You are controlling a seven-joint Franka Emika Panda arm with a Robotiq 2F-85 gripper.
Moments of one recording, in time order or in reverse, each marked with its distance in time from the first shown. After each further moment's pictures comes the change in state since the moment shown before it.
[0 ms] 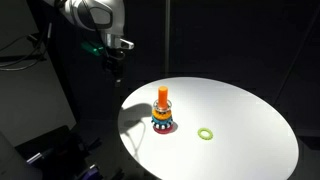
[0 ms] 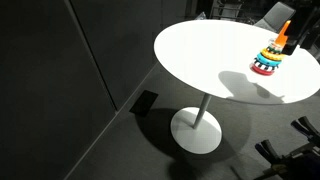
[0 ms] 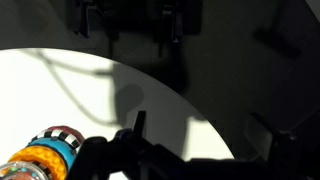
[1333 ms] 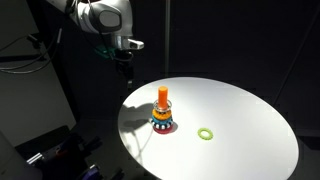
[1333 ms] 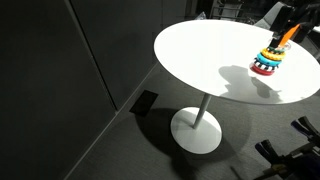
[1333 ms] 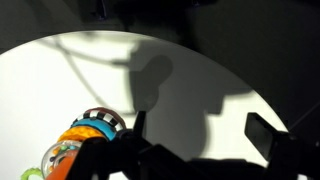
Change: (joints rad) arm -0.044 0.079 -0.014 0.047 -0.106 0.107 0.167
